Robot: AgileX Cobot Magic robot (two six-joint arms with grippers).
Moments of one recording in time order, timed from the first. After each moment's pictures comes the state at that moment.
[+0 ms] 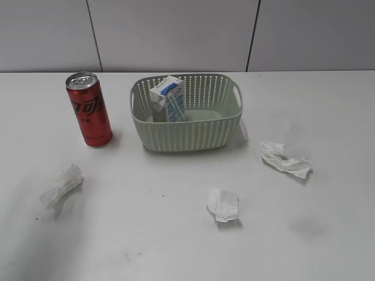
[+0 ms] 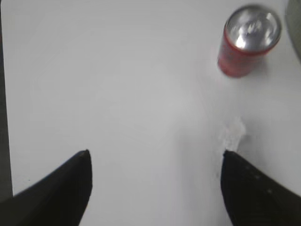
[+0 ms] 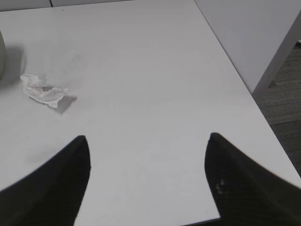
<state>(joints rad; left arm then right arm) -0.32 1.37 -1.36 0.15 1.22 -0.01 0.06 -0.01 -0.51 -0.17 1.05 0.11</state>
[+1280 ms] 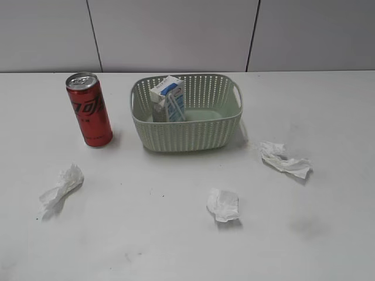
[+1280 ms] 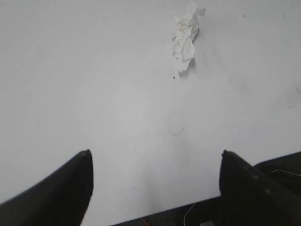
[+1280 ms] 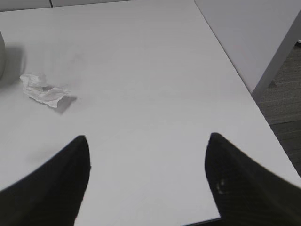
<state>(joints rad) -0.31 0.48 -0.51 -0.04 1.05 0.09 0.06 -0.01 -0.51 -0.17 1.05 0.11</state>
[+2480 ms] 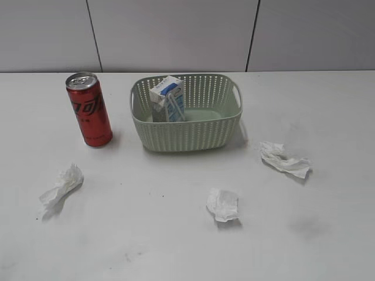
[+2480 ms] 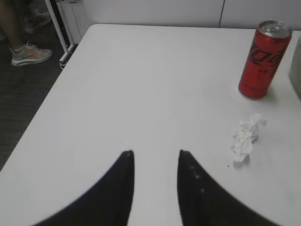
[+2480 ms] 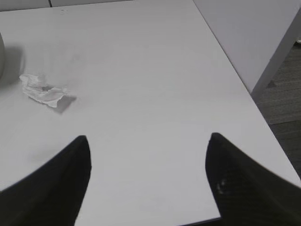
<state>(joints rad) 0.06 0.00 -0.51 -0.05 1.05 0.09 0.06 -0.01 -0.51 -0.17 1.05 0.11</state>
